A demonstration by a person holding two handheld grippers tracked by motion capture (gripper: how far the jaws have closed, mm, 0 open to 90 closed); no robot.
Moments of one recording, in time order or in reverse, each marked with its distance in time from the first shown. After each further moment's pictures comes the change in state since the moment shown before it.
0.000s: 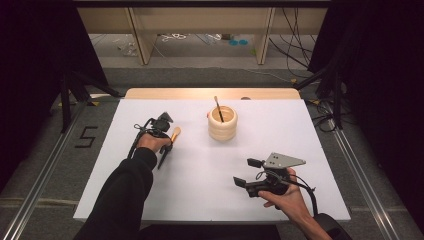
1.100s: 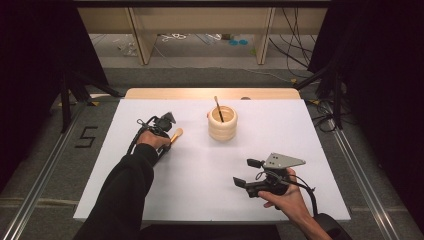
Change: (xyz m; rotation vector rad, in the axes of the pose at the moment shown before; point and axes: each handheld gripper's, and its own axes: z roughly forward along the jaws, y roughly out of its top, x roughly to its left) left arm -0.001 0.007 0.000 0.067 0.045 0.136; right arm 0.001 0.000 0.001 -0.003 0.008 -0.001
